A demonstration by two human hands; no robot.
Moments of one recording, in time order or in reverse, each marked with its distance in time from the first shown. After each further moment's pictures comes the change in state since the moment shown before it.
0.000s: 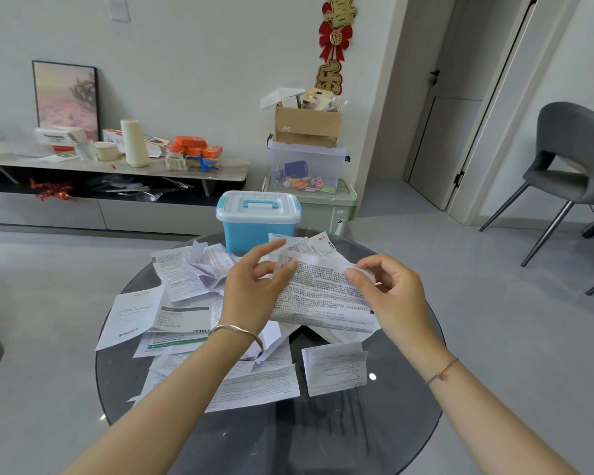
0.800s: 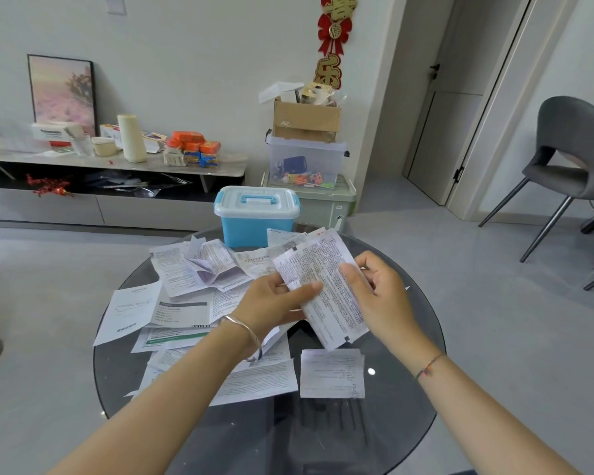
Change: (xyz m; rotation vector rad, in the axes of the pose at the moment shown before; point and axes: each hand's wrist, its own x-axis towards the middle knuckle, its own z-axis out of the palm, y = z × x) left_hand -0.009 0.005 0.007 -0.160 -0.317 -0.464; right_hand -0.004 0.003 0.010 -0.060 -0.123 0.055
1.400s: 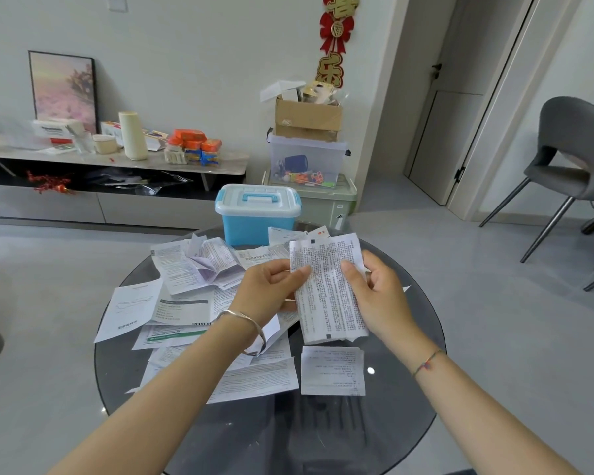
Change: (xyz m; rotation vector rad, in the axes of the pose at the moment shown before) left_hand 0.004 0.005 -0.001 0.095 0.106 0.129; right_hand 0.001 -0.003 0.005 0.127 -0.039 0.058
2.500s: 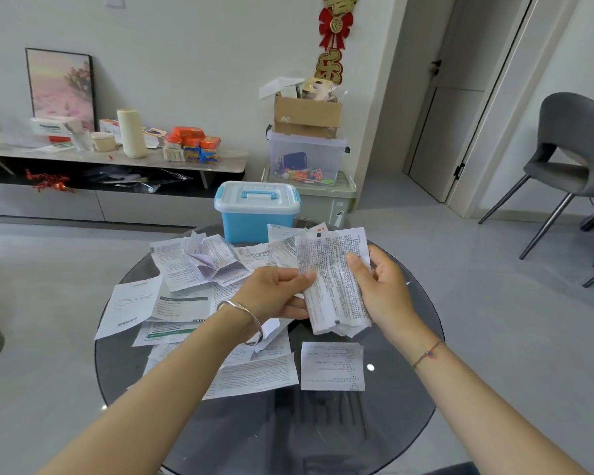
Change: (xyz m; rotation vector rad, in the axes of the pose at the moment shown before) left_hand 0.003 -0.001 -0.001 0.042 -0.150 -0.138; right_hand 0.006 0.006 -0.003 0.081 0.050 0.040
